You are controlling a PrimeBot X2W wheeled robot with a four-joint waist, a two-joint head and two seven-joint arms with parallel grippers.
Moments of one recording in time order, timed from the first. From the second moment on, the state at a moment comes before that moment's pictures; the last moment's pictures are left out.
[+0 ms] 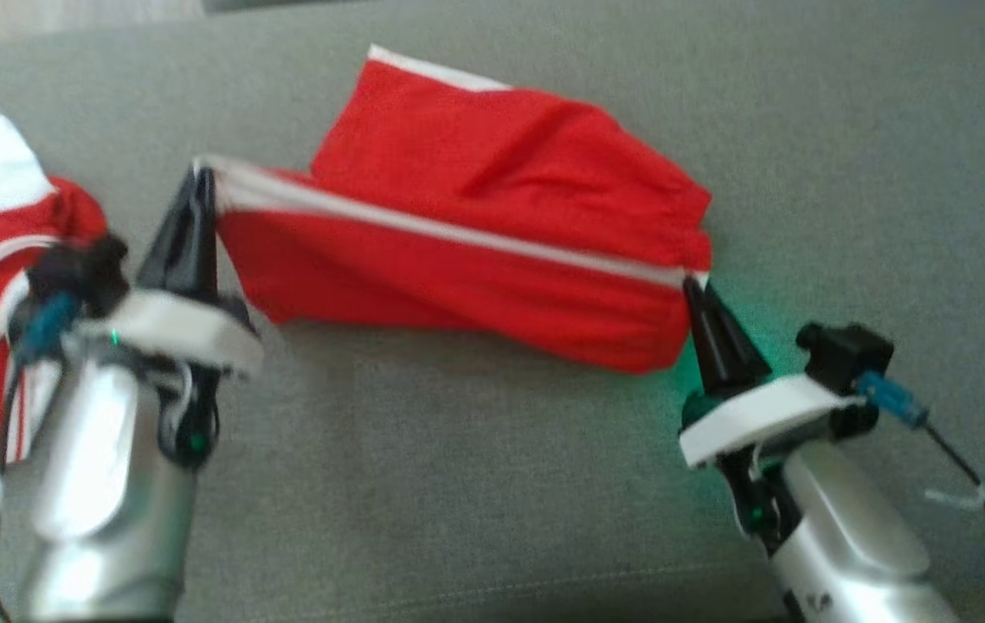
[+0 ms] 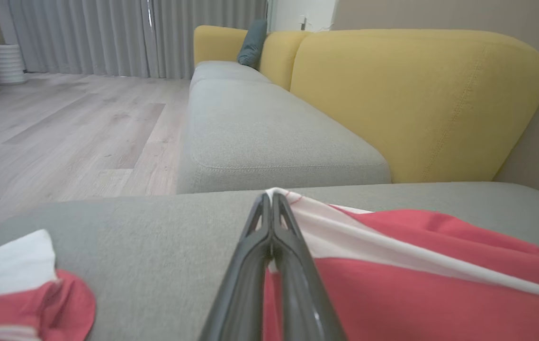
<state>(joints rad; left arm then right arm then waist) -0.42 0.12 -0.09 0.44 -0.22 -0.13 -0.26 -0.34 -0.06 0.33 0.58 0.48 0.12 -0.26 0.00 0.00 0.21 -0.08</state>
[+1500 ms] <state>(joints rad) -1.13 0.28 -0.56 0.85 -0.50 -0.13 -0.26 -0.64 -0.06 0.35 0.46 0.63 0.12 -0.26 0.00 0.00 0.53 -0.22</state>
